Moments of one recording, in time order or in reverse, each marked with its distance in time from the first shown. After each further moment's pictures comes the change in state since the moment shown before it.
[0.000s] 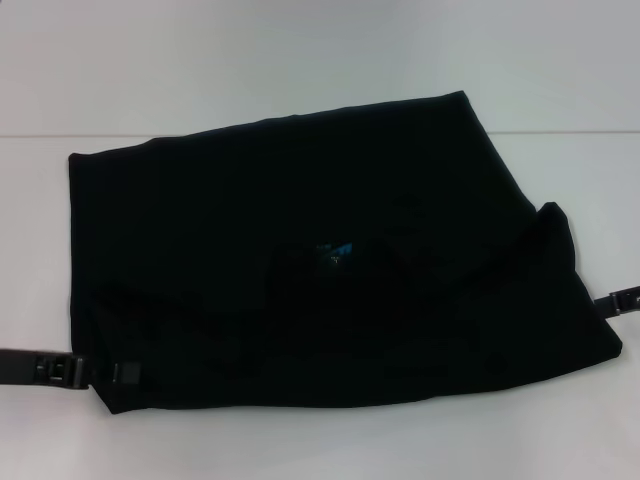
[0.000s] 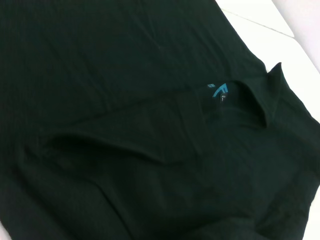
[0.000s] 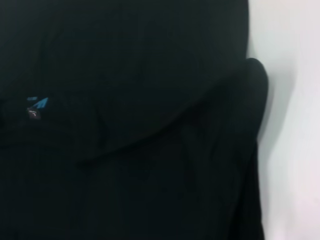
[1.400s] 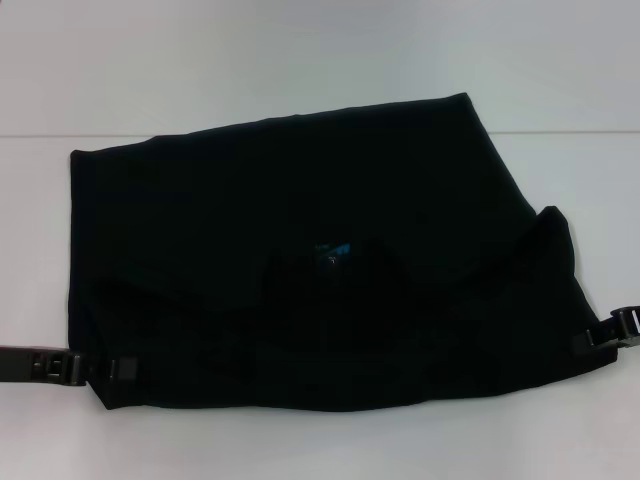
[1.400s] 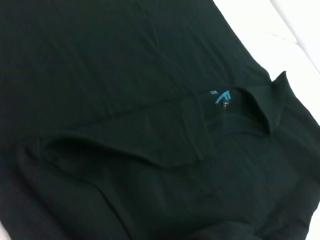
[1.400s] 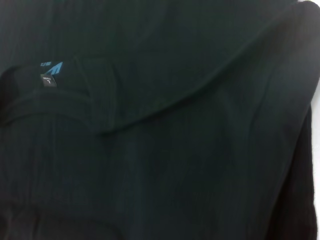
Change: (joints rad) left arm 0.006 0.000 -0.003 0.002 -0.012 -0.012 0.011; right arm 0.027 0.020 -0.042 0.128 -0.003 0.043 0.025
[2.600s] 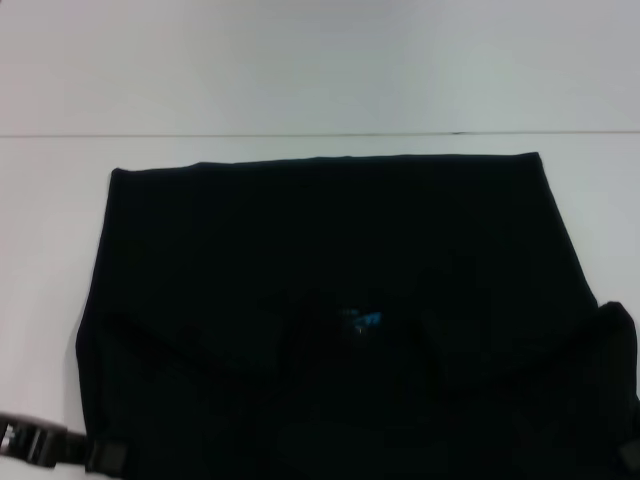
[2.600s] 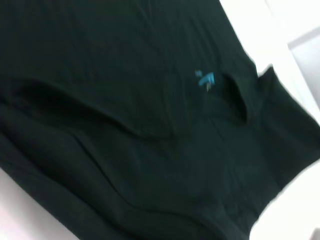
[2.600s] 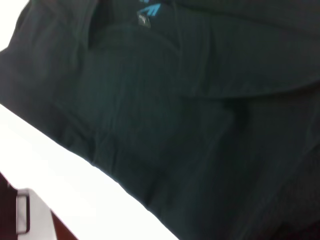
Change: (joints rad) left arm 0.001 0.022 -0.004 0.038 0.130 0.268 -0.009; right arm -0.057 -0.034 -0.004 -0.063 -0.014 -0.406 -0.130
